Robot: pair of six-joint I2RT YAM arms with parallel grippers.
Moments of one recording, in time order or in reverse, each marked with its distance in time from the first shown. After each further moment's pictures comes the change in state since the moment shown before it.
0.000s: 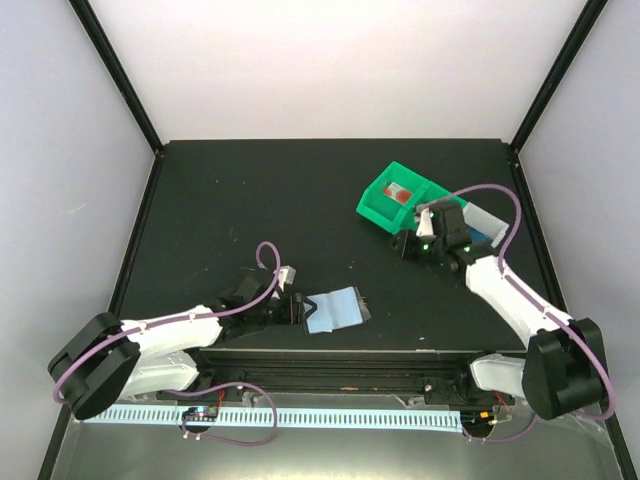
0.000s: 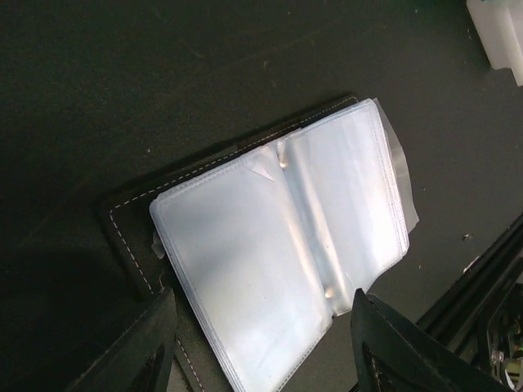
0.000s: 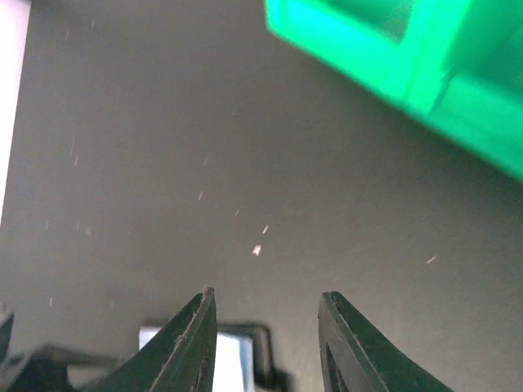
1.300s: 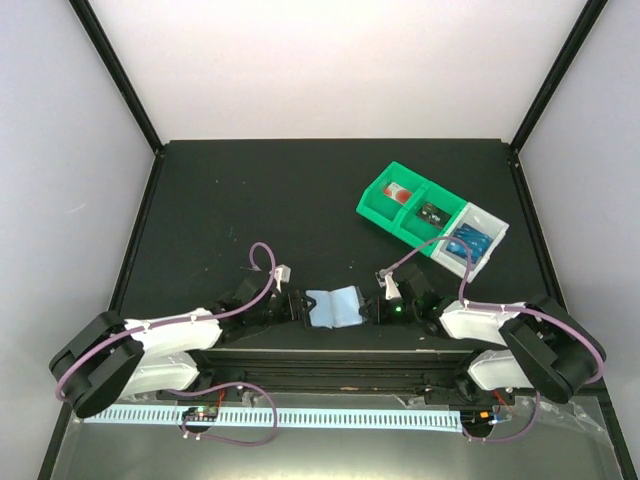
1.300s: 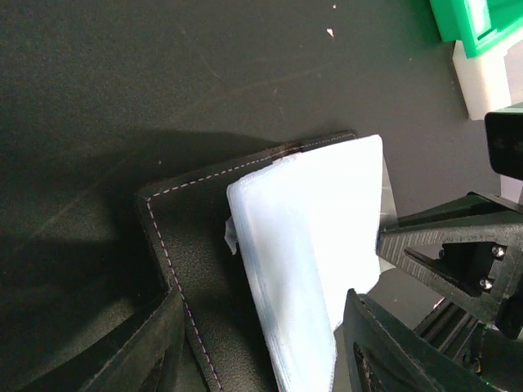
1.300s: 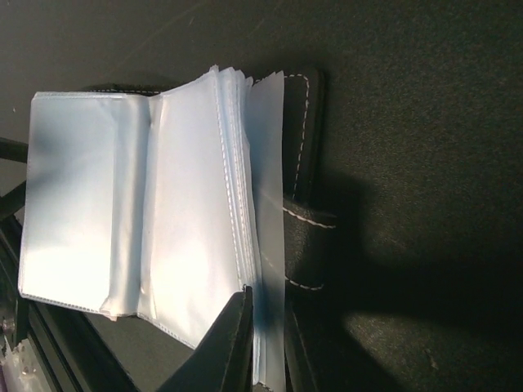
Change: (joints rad) left arm -0.005 0.016 -0.043 0.116 -0.031 -0.149; right arm 0.394 0.068 -0.515 0.552 -0.061 0.165
